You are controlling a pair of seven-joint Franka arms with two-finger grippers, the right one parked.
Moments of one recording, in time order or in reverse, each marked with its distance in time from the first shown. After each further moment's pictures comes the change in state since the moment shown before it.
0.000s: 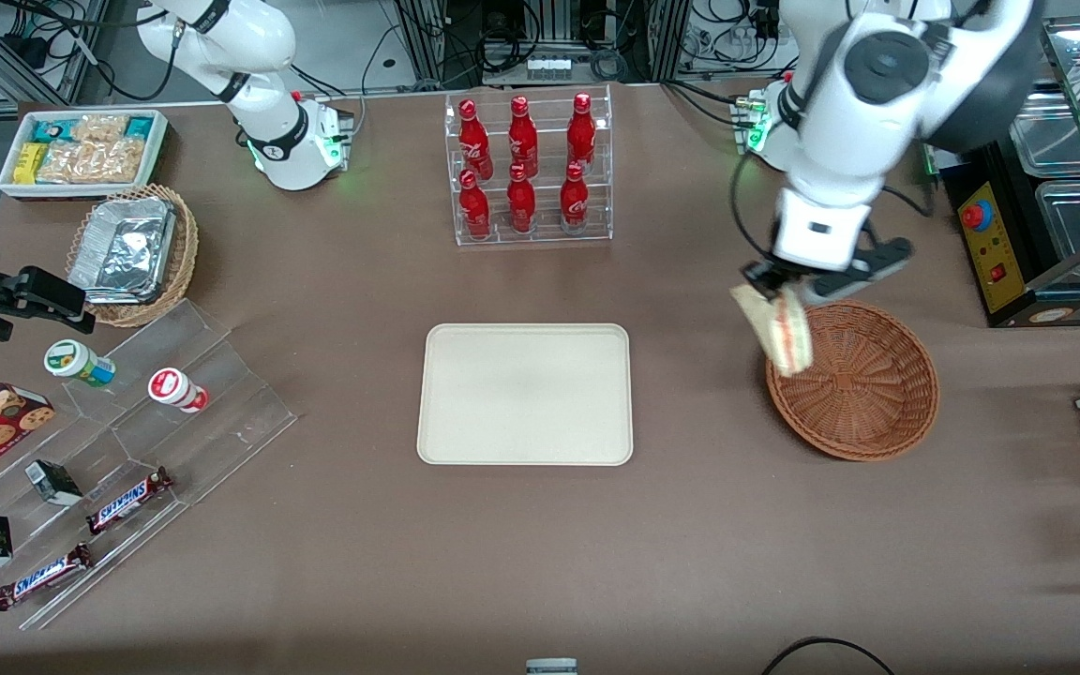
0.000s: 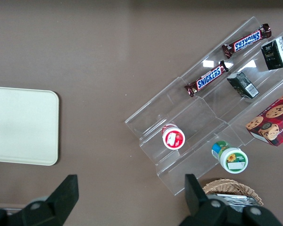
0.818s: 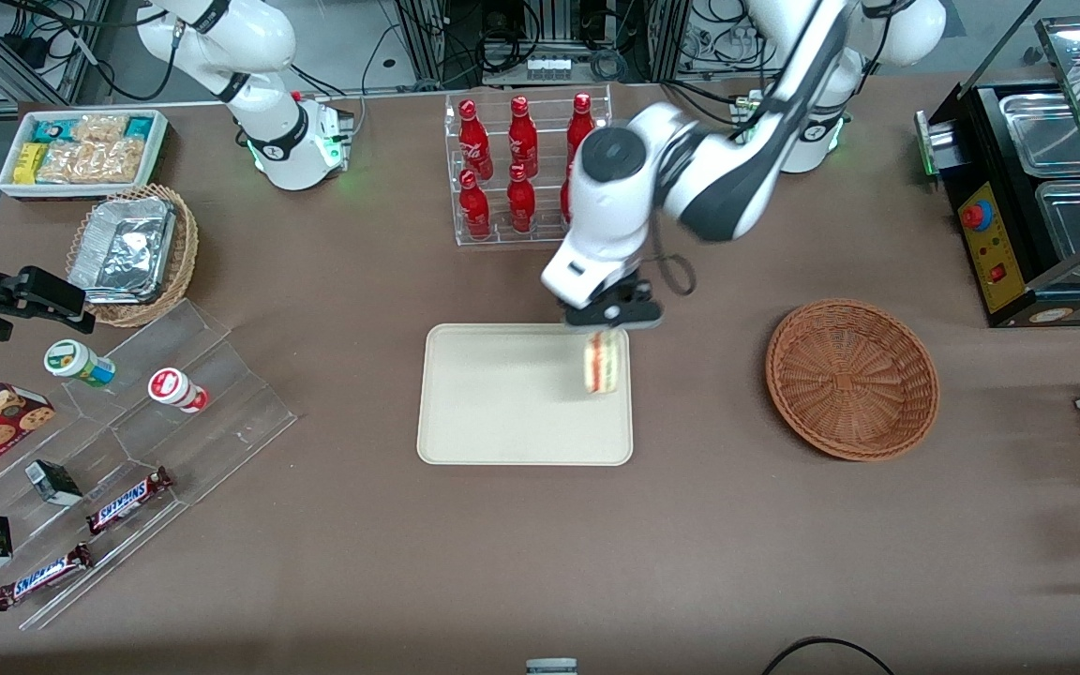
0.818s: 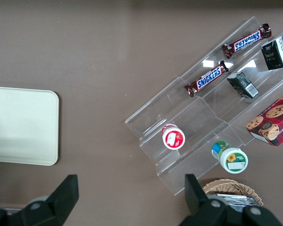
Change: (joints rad) arm -0.283 0.505 0.002 0.282 -0.001 0.191 0.020
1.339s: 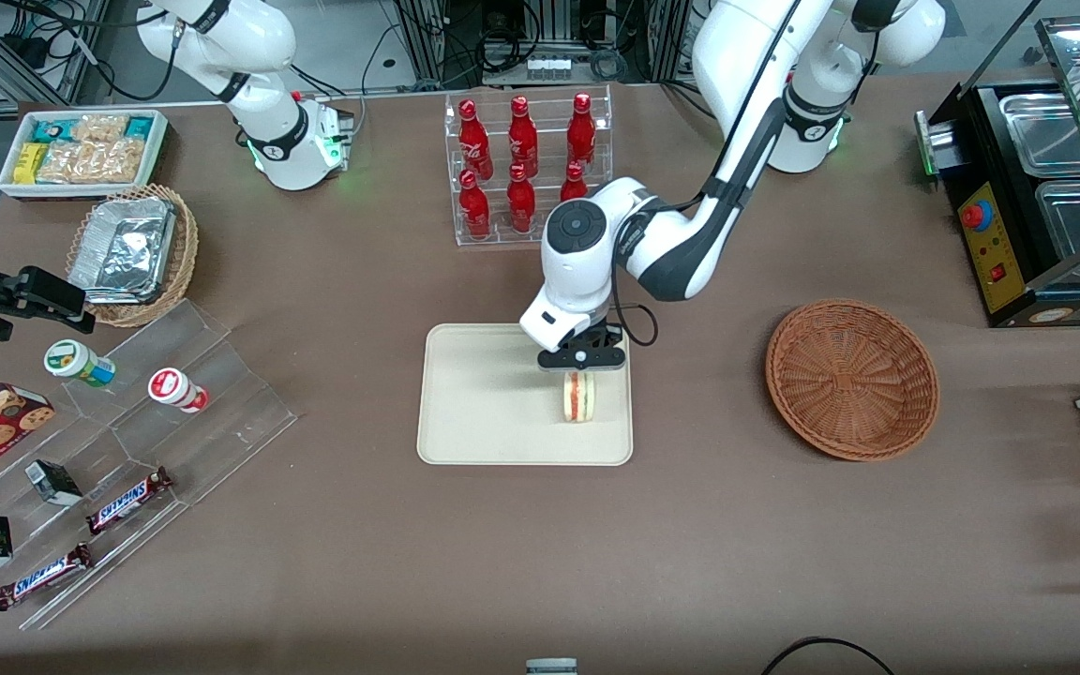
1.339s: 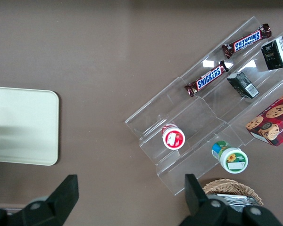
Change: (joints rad) arm -0.007 0.174 0.009 0.057 0.045 0.114 -0.011
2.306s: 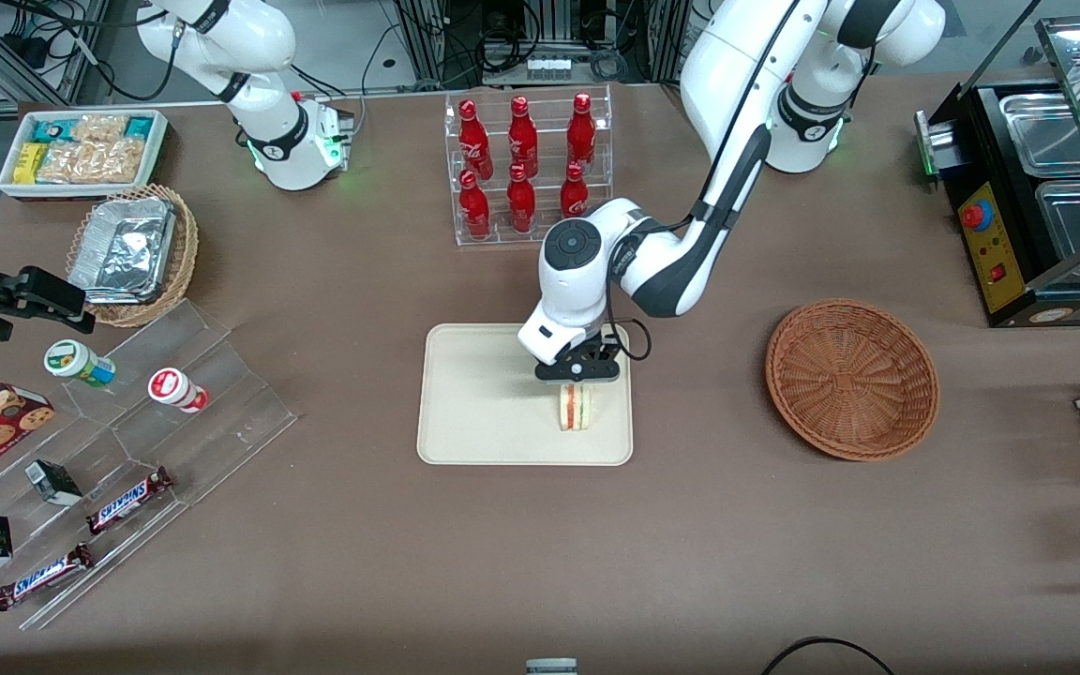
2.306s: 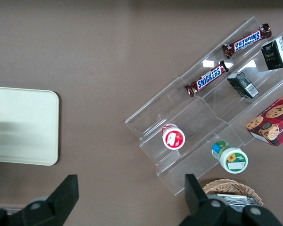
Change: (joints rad) arm 0.000 0.051 0.004 0.031 0.005 0.054 -0.018
